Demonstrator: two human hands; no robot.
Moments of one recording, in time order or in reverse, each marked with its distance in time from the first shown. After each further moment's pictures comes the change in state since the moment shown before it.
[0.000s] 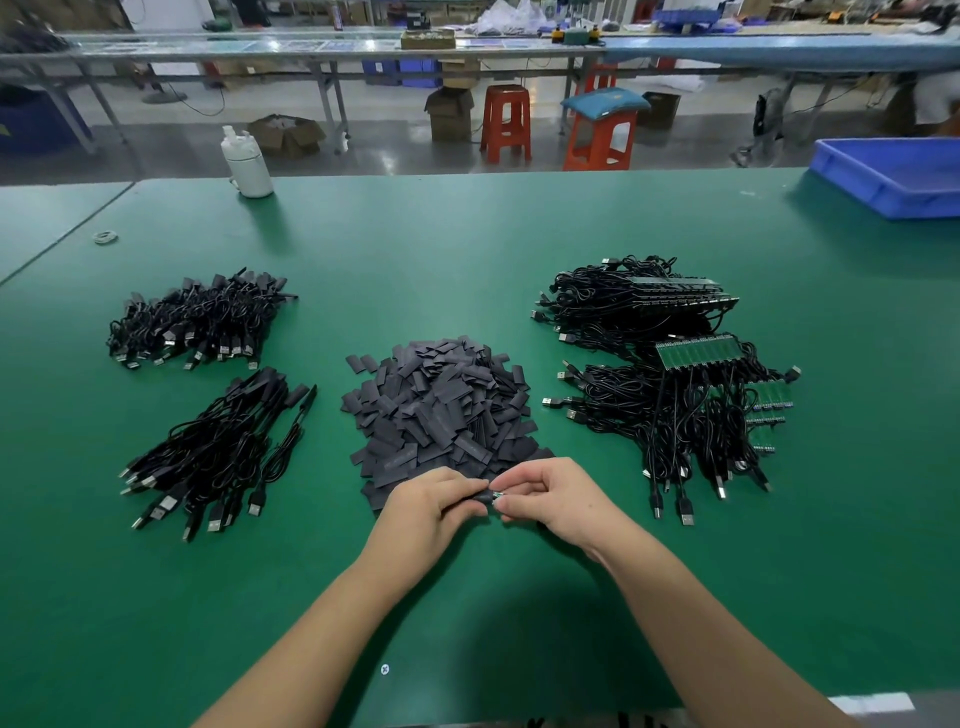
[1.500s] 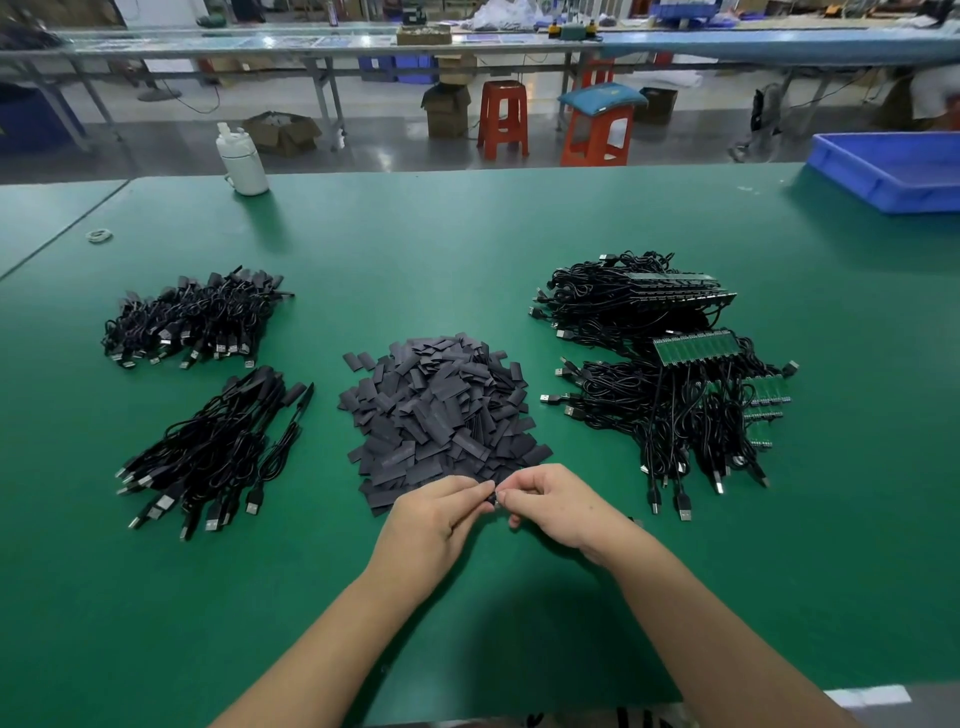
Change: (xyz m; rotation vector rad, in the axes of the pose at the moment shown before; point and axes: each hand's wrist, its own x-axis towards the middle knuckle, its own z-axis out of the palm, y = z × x) left_hand -0.008 0.013 0.008 0.065 0.094 0.175; right_hand -0.002 0.002 0.003 -0.210 -0.011 0.049
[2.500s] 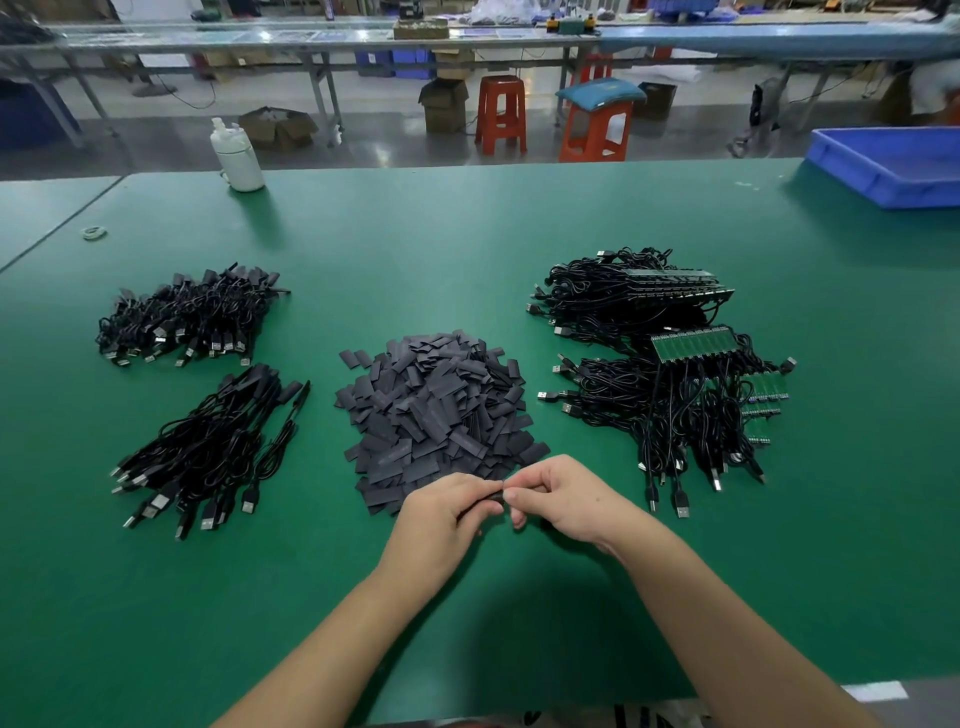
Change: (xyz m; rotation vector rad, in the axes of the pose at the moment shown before) left_hand 0.004 0.008 0.009 -0.147 -0.030 -0.164; right_hand 0.000 0.004 -0.016 0.041 -0.096 -0.090
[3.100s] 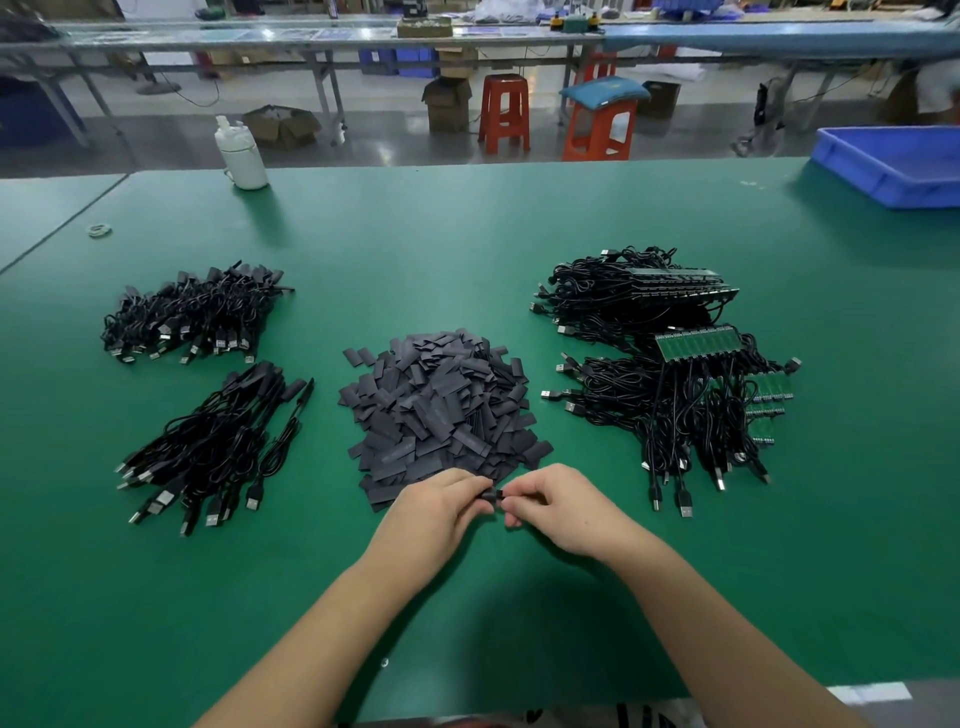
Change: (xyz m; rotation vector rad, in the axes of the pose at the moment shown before) left_hand 0.004 -0.009 -0.013 0.251 -0.098 0.085; right_hand -0.006 -0.005 0.010 -0.392 0.070 -0.018
